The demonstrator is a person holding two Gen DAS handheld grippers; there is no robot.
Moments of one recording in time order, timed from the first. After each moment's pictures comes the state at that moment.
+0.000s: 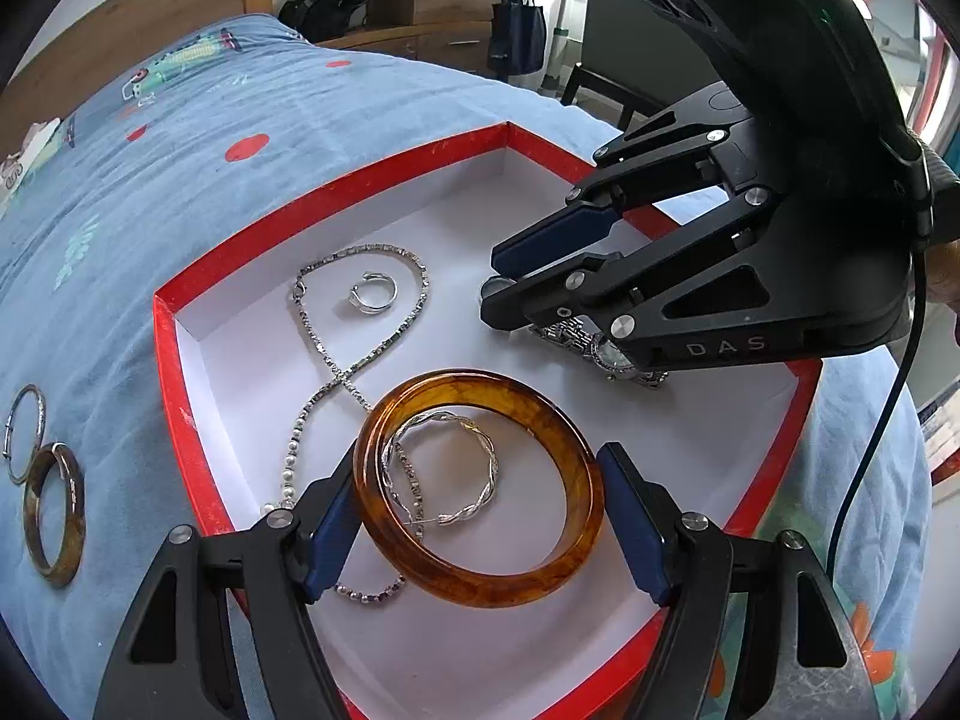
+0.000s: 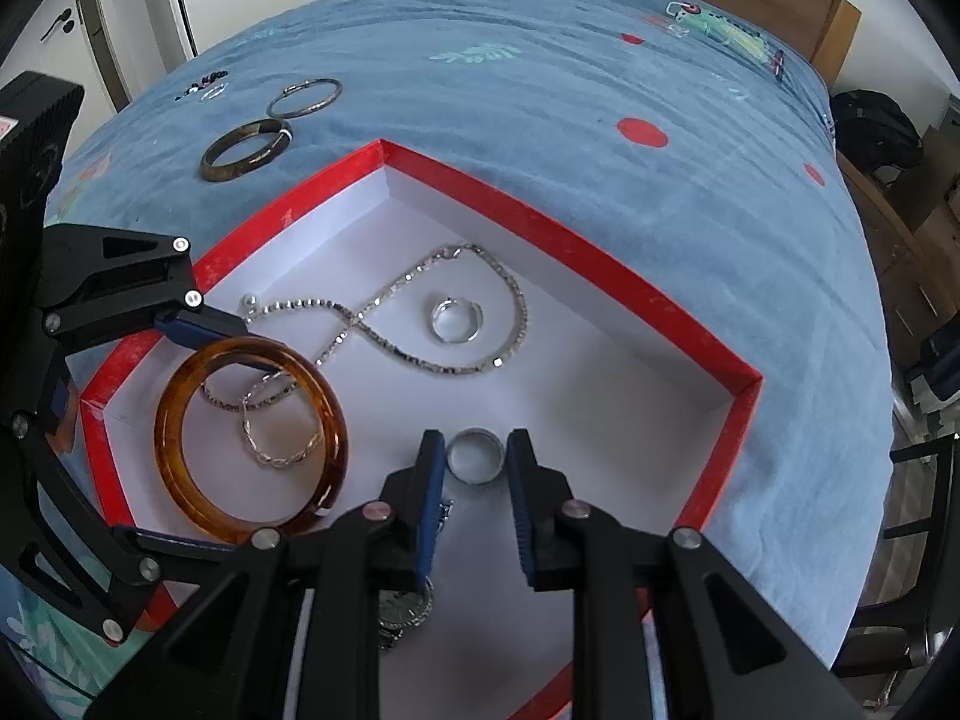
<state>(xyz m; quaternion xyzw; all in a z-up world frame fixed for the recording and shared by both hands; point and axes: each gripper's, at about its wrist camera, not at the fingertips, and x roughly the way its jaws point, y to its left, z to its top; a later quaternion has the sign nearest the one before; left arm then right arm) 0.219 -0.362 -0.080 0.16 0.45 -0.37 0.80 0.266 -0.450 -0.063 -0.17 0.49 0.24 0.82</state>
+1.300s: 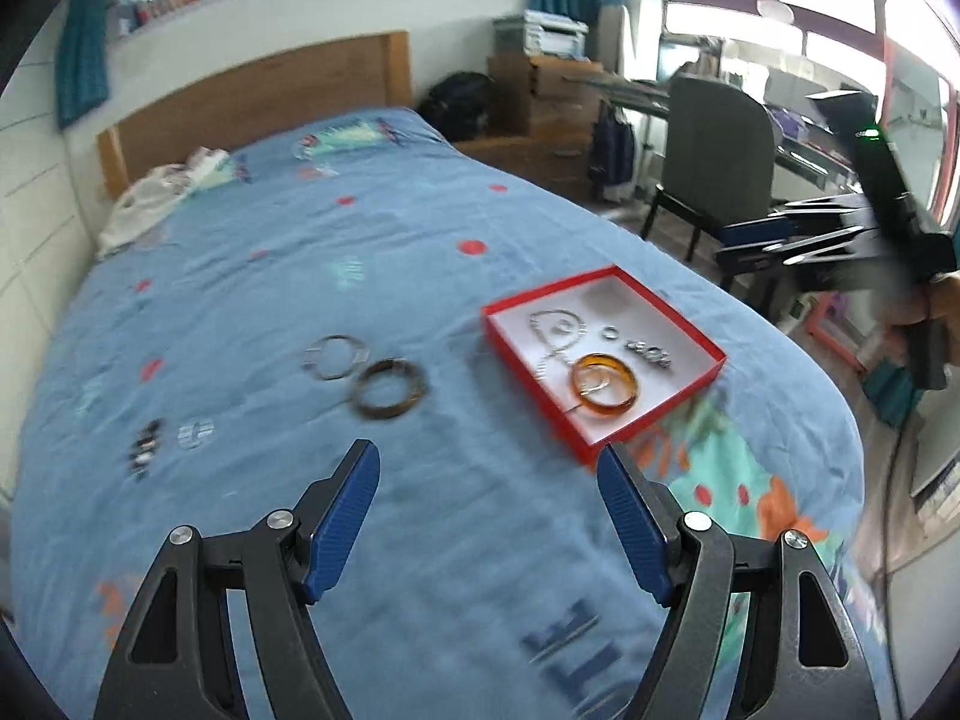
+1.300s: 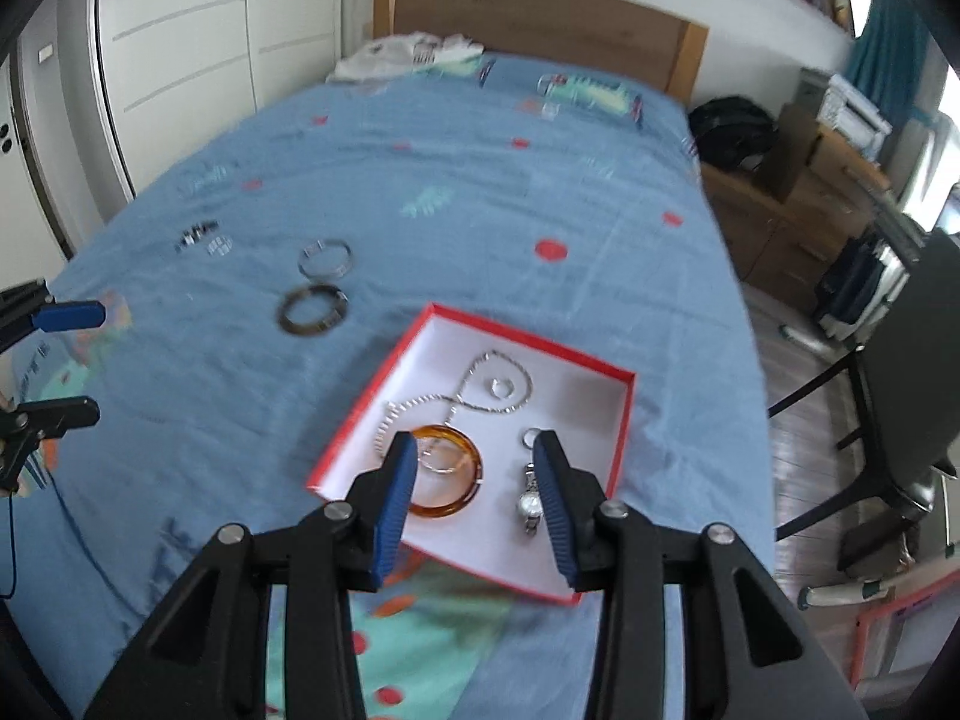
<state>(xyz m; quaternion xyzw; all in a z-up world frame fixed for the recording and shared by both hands) 0.084 -0.135 0.087 0.11 0.35 -0.26 0.89 0.122 -0.398 0.118 -0.09 0.41 0.10 0.90</state>
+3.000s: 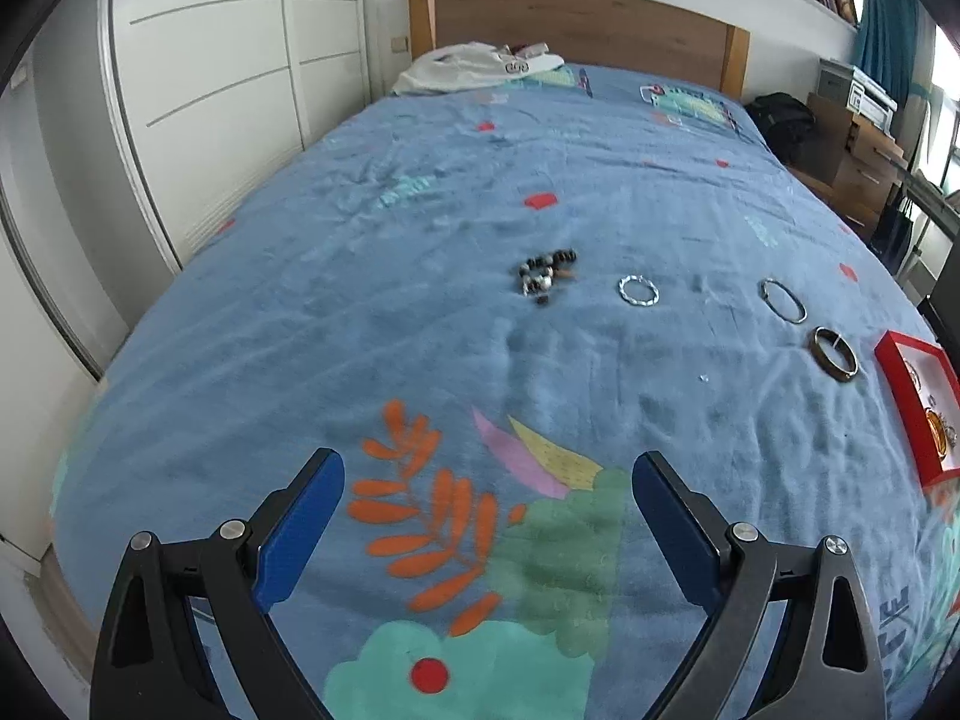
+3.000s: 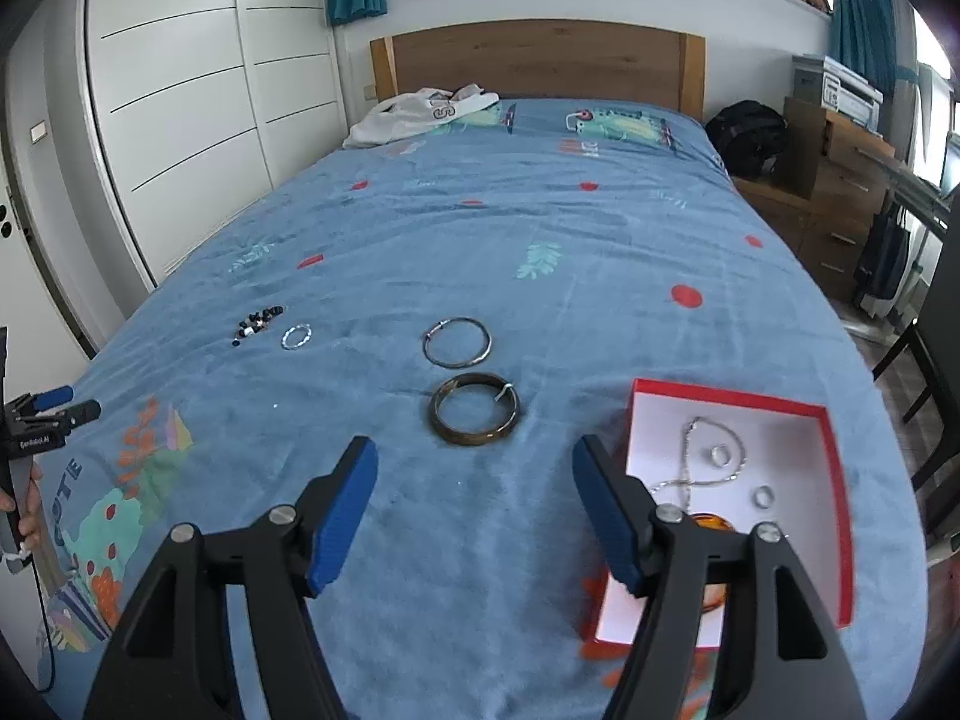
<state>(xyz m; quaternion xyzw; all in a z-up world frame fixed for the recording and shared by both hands) 0.137 0.154 0.003 -0.01 0.41 0.04 0.91 0.178 -0.243 0.052 0.00 0.37 0.11 0.92</state>
